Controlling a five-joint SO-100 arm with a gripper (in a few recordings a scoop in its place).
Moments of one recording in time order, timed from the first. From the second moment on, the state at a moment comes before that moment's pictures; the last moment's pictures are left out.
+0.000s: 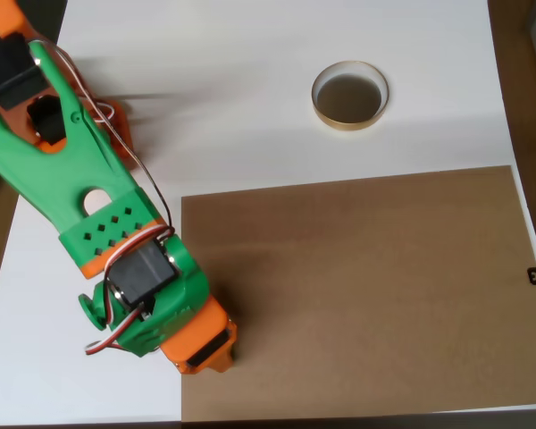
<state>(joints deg) 8.7 77.3 96.4 65.4 -6.0</state>
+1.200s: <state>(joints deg) -3.0 118.8 108.7 71.6 -5.7</state>
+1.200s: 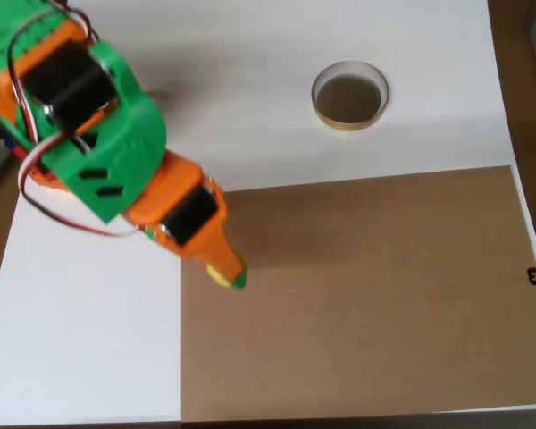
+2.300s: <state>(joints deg) -38.2 126.1 112.9 85.8 -13.7</state>
